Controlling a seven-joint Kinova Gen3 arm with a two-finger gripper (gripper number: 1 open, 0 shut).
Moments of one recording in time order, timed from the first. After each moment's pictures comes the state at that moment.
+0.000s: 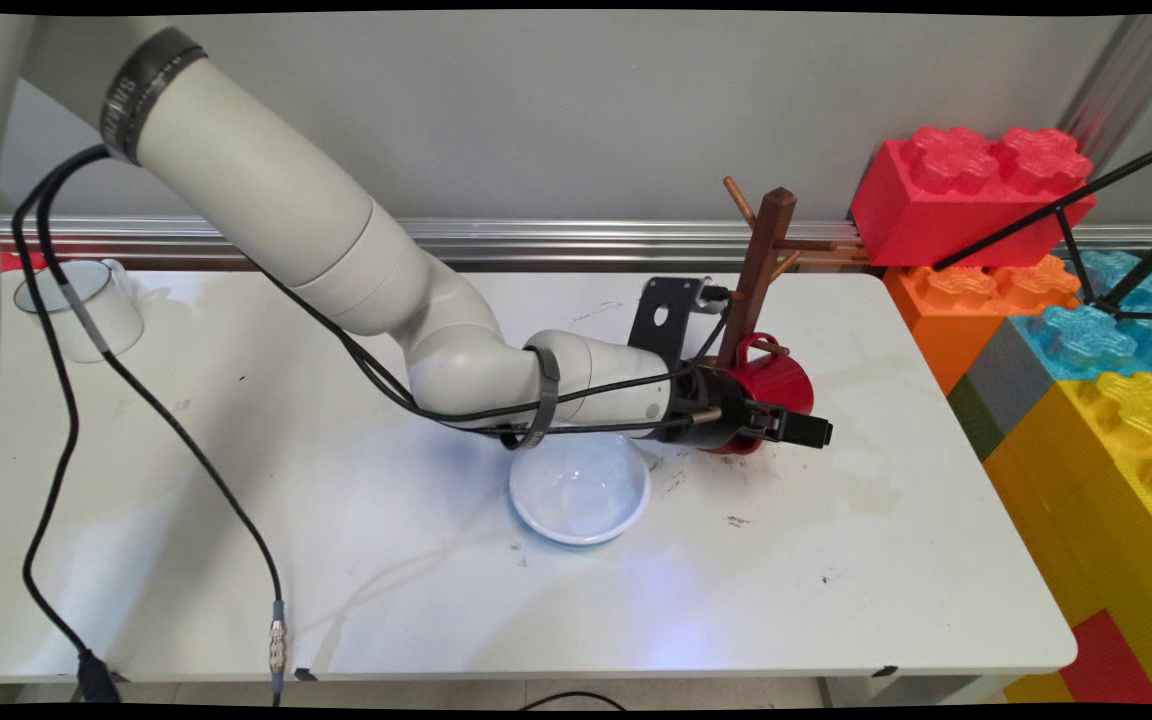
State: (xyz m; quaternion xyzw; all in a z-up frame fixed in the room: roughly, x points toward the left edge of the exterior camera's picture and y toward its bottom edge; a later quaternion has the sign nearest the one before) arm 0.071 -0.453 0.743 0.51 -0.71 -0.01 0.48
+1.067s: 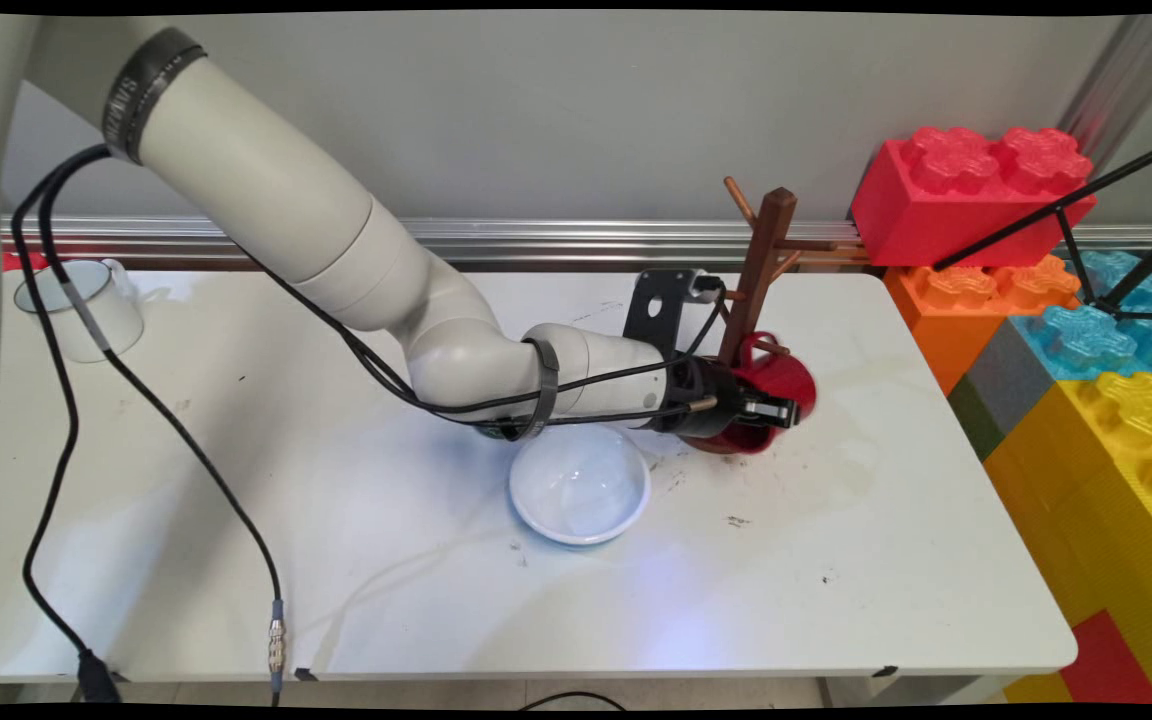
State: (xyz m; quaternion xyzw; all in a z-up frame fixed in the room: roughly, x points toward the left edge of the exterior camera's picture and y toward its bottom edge) arm 0.076 -0.461 0.743 0.53 -0.70 0.00 0.48
